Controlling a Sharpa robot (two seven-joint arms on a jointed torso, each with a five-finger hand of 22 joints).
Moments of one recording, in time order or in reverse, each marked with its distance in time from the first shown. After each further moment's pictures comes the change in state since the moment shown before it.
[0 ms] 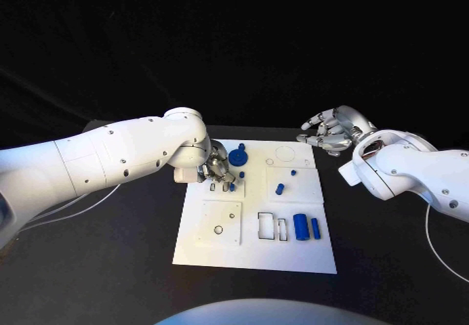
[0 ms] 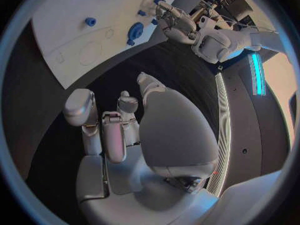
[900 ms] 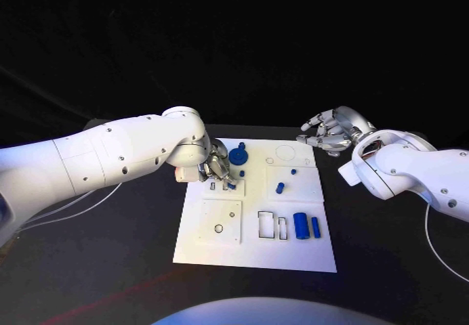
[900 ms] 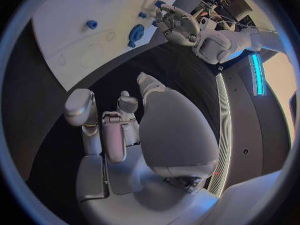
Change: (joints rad) left arm -0.001 -0.007 -0.002 -0.001 0.051 -0.041 0.014; left_hand 0.000 -0.392 1.027 0.037 -0.204 -0.073 -0.001 0.200 -0.001 0.001 0.000 0.009 -0.011 0.001 -0.009 0.000 0.000 0.000 0.000 -0.016 0.000 0.044; right arm -0.005 0.003 -0.001 -0.006 0.000 0.012 -0.004; right_hand 0.000 0.000 0.006 0.000 0.000 0.000 0.000 0.004 0.001 0.000 0.000 0.000 0.002 0.000 0.000 0.000 0.000 0.000 0.000 0.000 0.000 0.000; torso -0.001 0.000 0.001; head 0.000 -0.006
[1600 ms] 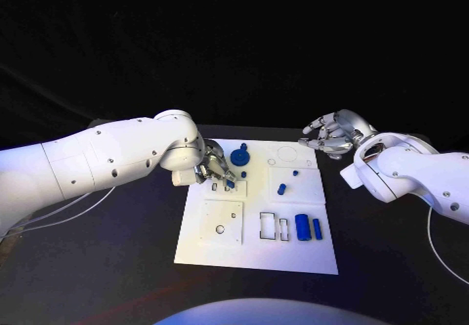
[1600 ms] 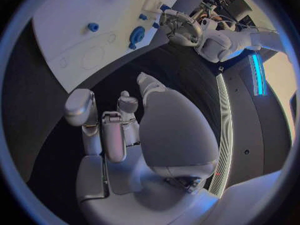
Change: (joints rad) left arm -0.004 -0.057 -0.002 0.050 0.033 -0.068 0.014; left_hand -0.223 -0.017 0.051 -0.065 0.149 0.031 -0.017 0.065 0.020 0.053 -0.011 0.043 0.038 0.003 -0.005 0.000 0.000 0.000 0.011 -0.005 -0.004 0.032; right arm -0.004 0.000 0.000 -0.001 0.000 0.009 -0.004; right_hand 0.000 0.000 0.000 0.000 0.000 0.000 0.000 0.000 0.001 0.000 0.000 0.000 0.000 0.000 0.000 -0.006 0.000 0.000 0.000 0.000 0.000 0.000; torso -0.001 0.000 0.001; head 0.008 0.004
